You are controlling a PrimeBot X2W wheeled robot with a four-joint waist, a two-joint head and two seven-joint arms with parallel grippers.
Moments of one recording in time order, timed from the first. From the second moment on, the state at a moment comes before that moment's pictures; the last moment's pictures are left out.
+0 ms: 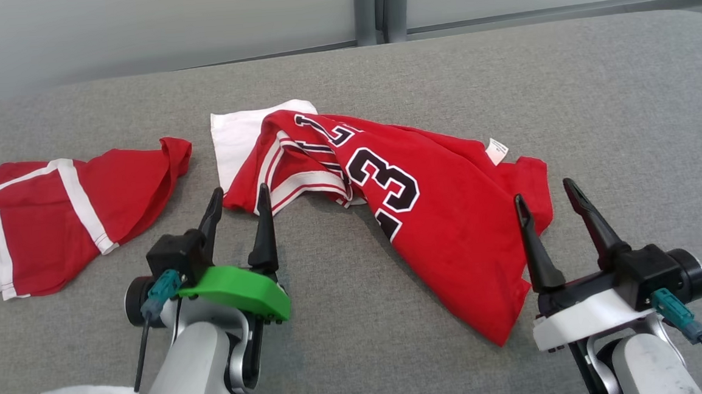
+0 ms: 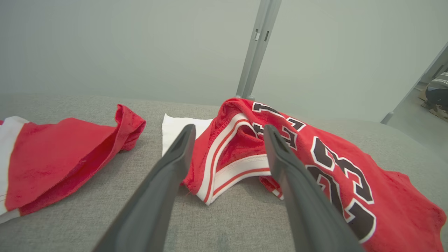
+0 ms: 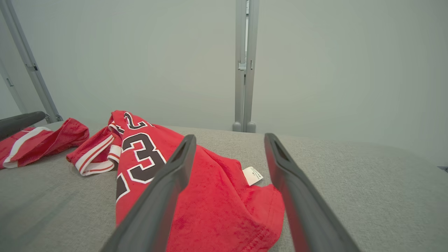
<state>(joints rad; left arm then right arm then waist) -0.41 0.06 -0.36 0.48 -0.46 0.03 -0.26 -0.09 -0.05 0.07 0.03 0.04 0.13 -0.26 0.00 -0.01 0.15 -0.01</state>
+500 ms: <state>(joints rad) -0.18 0.05 -0.29 0.25 -0.38 0.01 -0.26 -0.07 -0.05 0.20 0.27 -0.01 0.13 -0.26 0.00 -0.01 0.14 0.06</state>
